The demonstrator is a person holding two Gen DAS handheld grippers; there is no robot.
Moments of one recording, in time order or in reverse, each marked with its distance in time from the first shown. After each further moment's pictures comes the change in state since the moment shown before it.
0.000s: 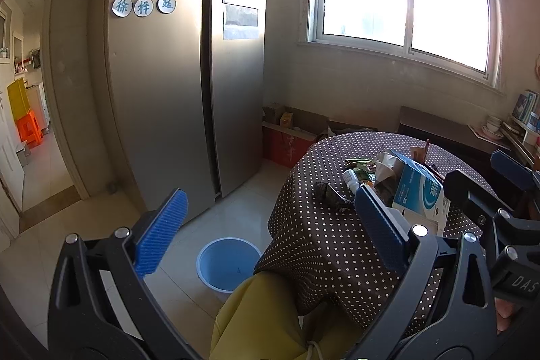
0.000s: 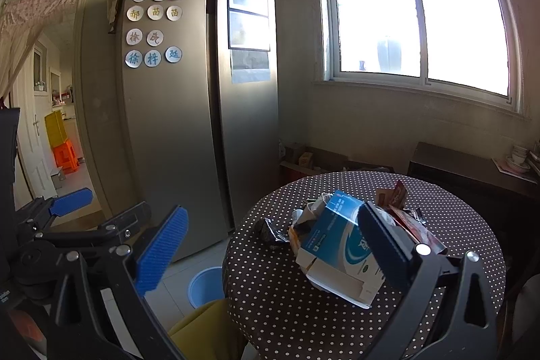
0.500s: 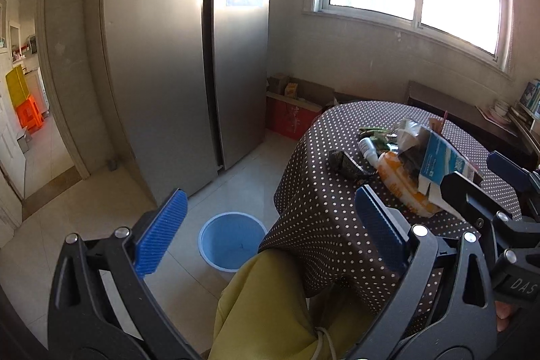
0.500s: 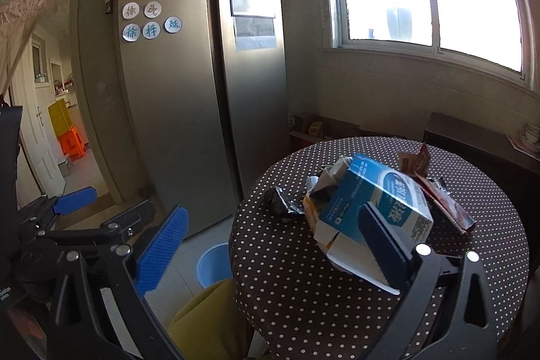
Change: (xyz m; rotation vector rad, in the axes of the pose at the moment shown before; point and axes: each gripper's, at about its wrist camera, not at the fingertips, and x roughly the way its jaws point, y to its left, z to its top) left arm 0.045 0.011 -0.020 -0.005 0.136 0.014; right arm 0.050 0.005 -0.023 0.026 0.146 0.052
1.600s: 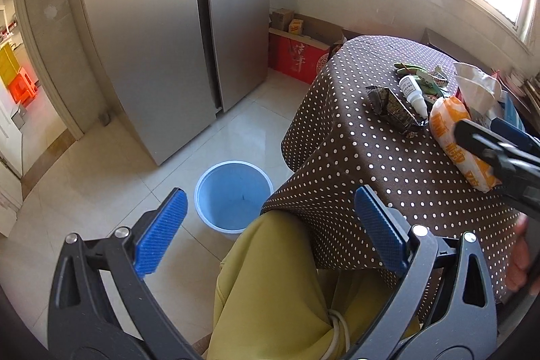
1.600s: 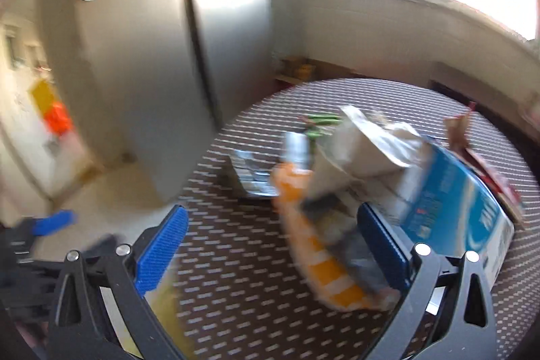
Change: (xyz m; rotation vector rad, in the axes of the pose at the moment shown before) left arm 0.094 0.015 -0.019 -0.005 0.262 0.002; right arm 0.113 -0.029 0.004 0.045 0.238 0.028
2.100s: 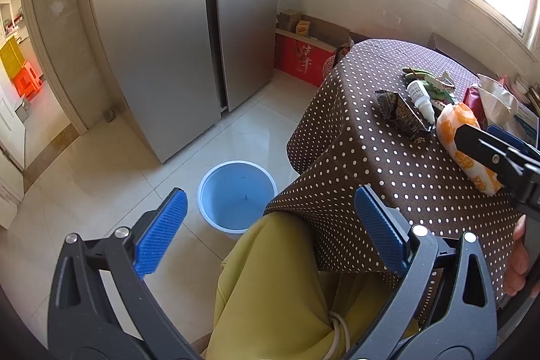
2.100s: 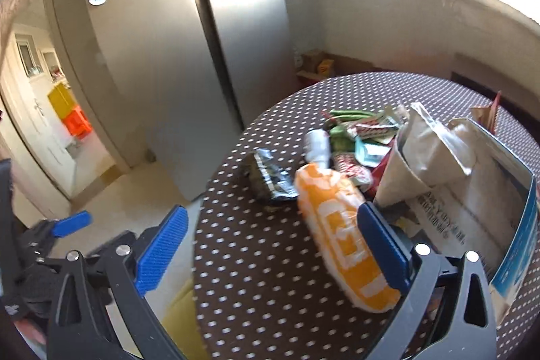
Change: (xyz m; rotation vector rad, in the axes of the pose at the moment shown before) left arm 0.002 0.002 0.003 -0.031 0.002 0.013; right arm 0.020 -0.011 0.005 0.018 0.016 0.017
